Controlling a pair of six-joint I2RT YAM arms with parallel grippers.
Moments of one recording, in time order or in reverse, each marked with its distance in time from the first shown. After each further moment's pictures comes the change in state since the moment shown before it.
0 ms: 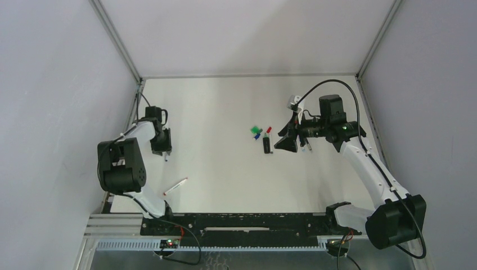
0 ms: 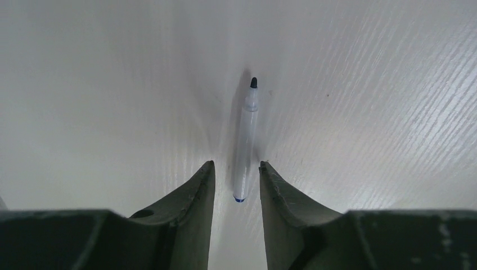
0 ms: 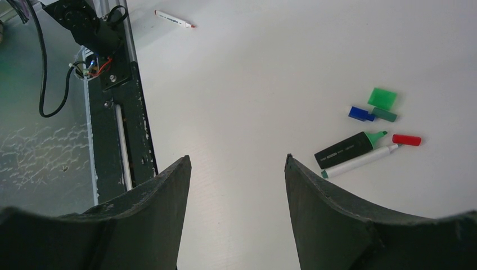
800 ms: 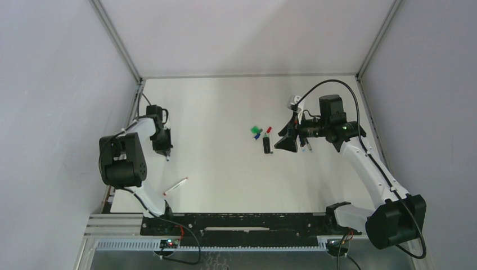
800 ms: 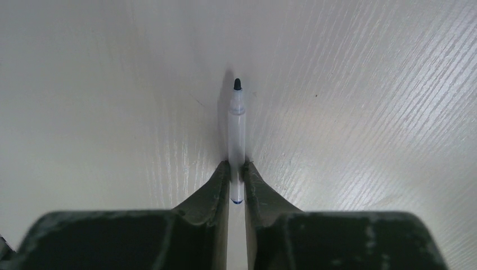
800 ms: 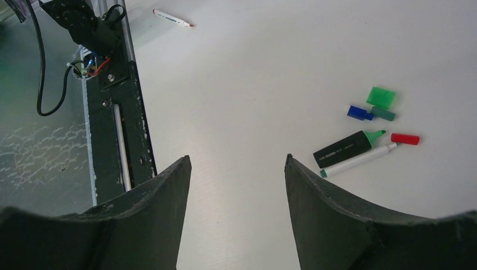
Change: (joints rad) left arm 0.003 0.072 0.057 -0.069 0.045 -0.007; right arm 0.000 0.000 0.000 -0.002 0.006 -0.004
